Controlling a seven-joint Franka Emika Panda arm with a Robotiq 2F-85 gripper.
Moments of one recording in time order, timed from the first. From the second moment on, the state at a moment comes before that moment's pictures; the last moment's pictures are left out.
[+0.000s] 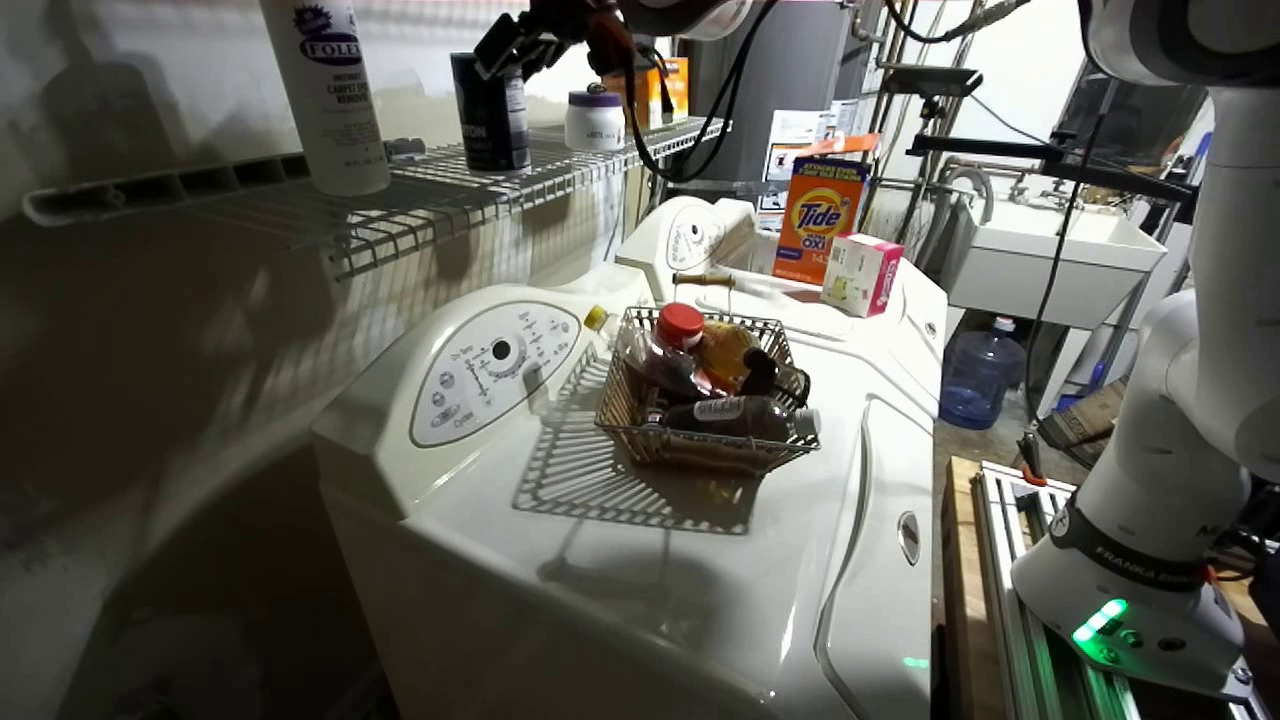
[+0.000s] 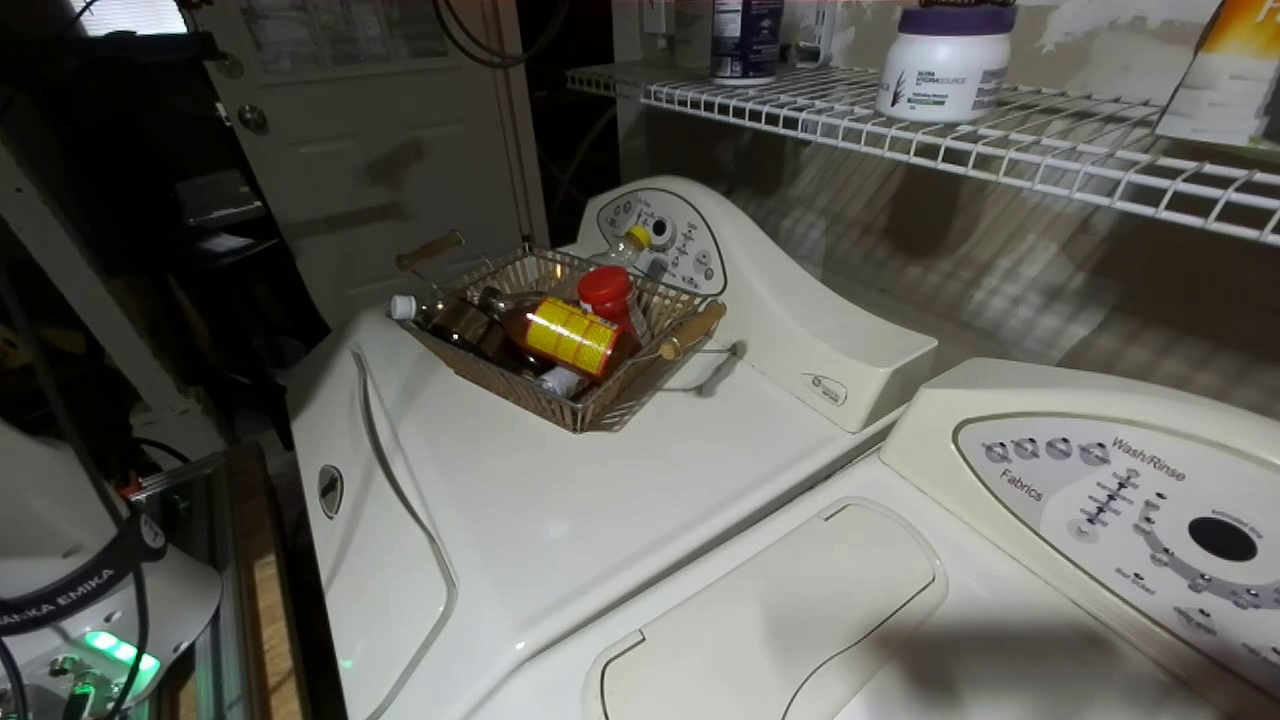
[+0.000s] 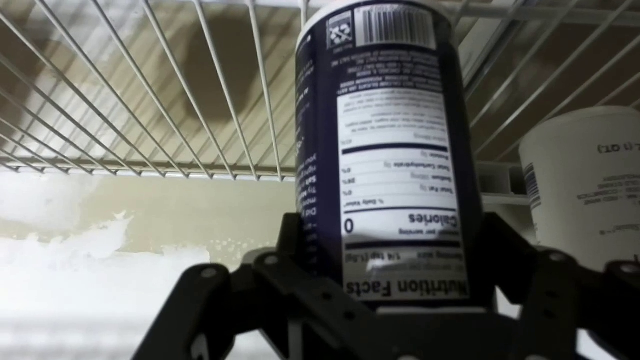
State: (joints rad) arm 0.02 0.28 -0.01 -1.46 0.00 2.63 -0.04
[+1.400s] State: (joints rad) arm 0.03 -0.07 0.09 -1.90 0.14 2.87 -0.12
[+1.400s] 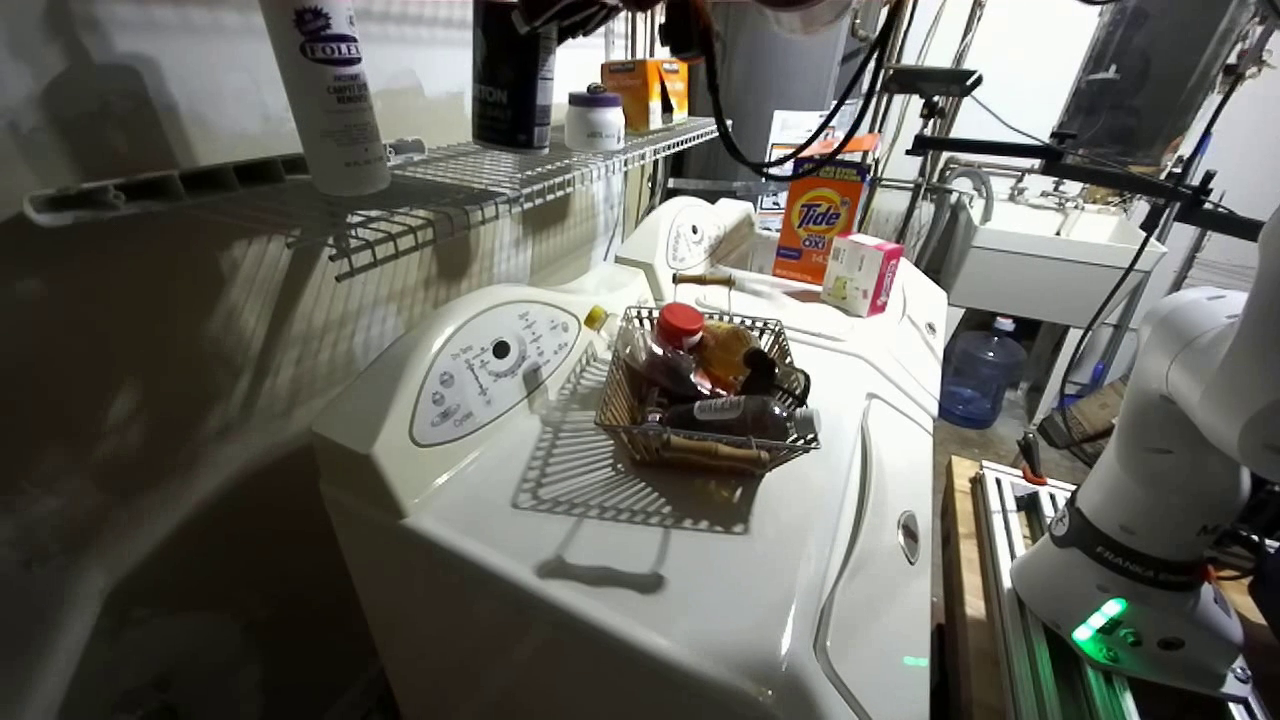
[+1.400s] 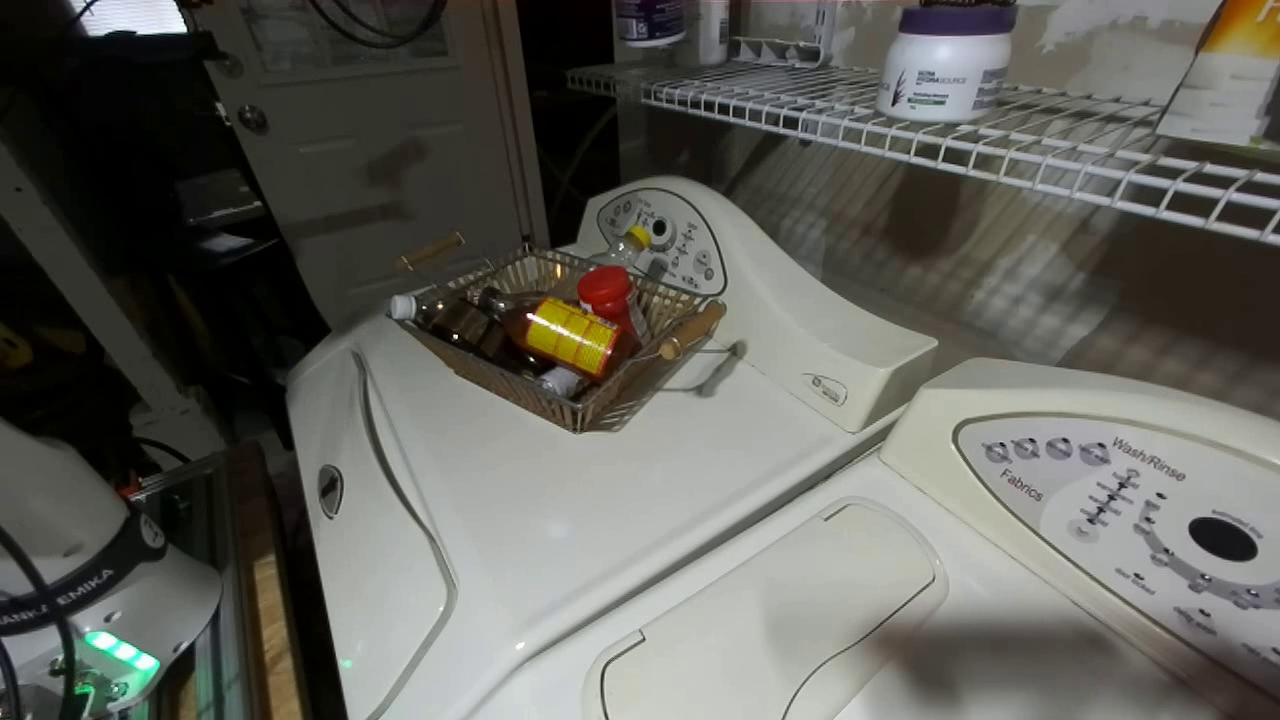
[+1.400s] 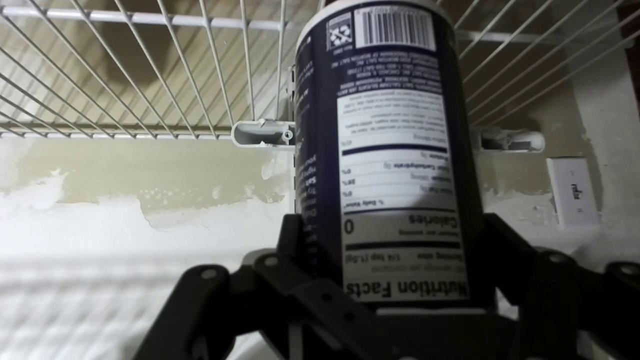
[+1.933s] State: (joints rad) arm 0.06 -0.31 0.08 -2.22 0.15 2.83 -0.18
